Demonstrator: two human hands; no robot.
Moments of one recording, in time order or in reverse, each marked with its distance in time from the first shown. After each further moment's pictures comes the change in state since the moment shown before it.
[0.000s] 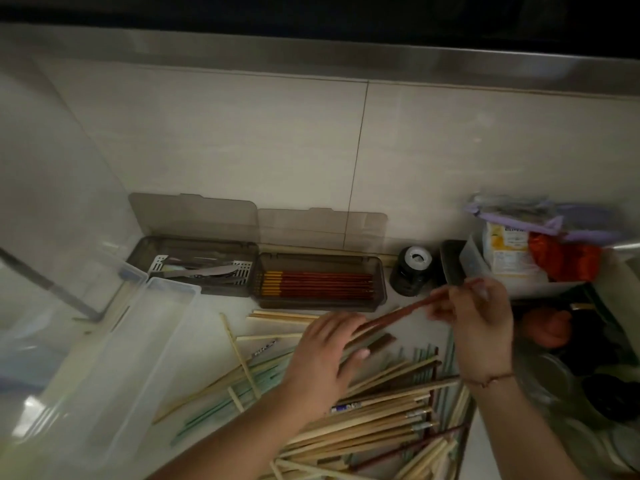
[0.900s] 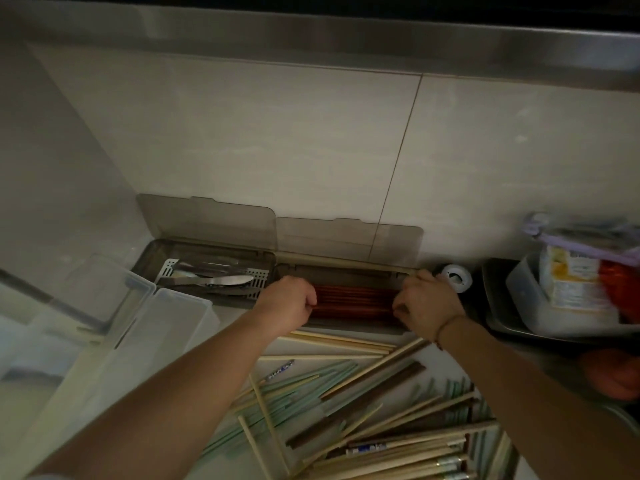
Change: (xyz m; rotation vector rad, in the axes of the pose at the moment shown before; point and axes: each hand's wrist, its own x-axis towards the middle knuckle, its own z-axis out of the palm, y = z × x) left_hand 0.092 -0.130 -0.052 0.262 -0.463 -0.480; right_hand 0.109 0.081 0.073 -1.752 -0.851 -0.511
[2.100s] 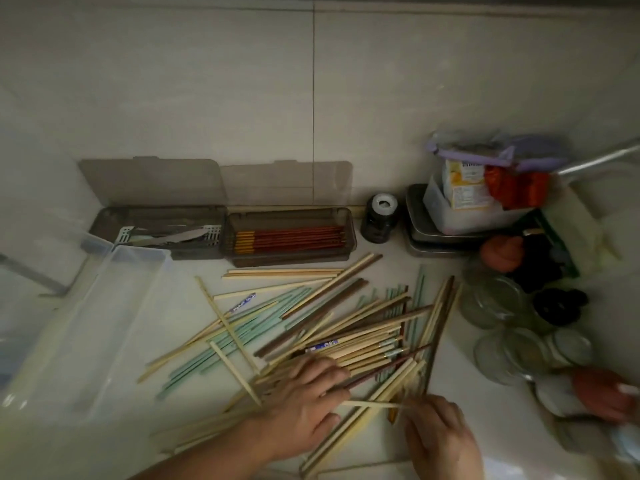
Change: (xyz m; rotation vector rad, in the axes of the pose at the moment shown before) left_hand -0.202 0.061 0.162 0.244 0.019 0.770; right_hand -0.320 -0.097 0.140 0.536 0.477 0.432
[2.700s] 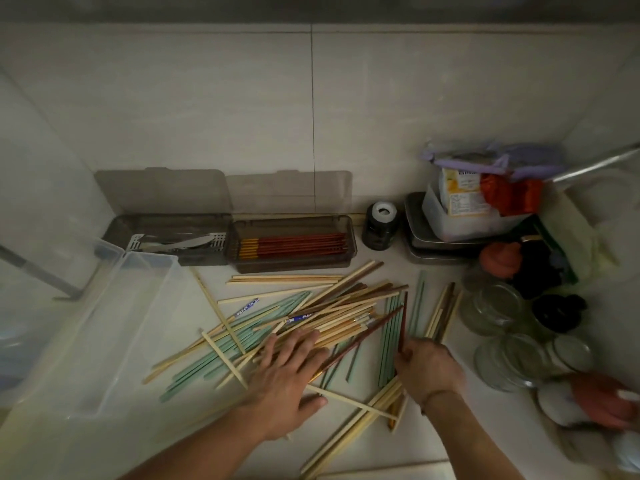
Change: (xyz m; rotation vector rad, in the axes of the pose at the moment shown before) left_hand -0.001 -0.024 -0.003 0.147 -0.142 -0.349; right_hand 0.112 -0.023 -0.001 -0.167 -0.341 0.426
